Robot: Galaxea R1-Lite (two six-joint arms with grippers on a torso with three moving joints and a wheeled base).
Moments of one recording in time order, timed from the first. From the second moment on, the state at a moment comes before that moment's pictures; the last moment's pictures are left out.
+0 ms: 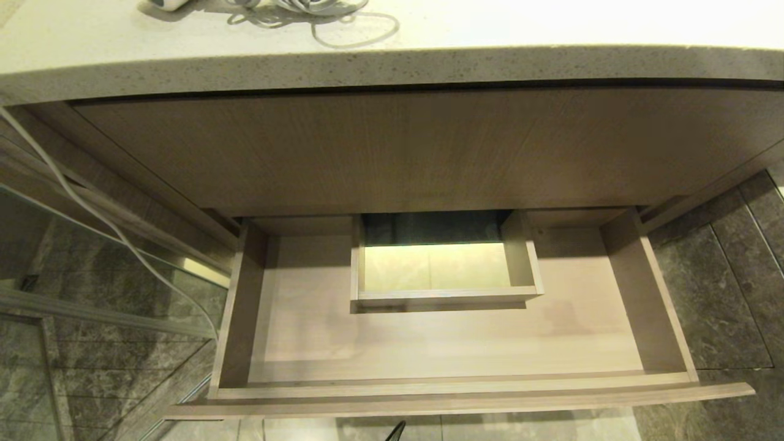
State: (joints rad) left arm 0.00 0.00 0.00 -0.23 0.00 0.01; right arm 0.00 0.00 0.00 0.00 0.01 -0.04
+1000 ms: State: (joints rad) left arm 0.00 0.00 0.00 -0.23 0.00 0.00; right arm 0.00 0.00 0.00 0.00 0.01 -0.03
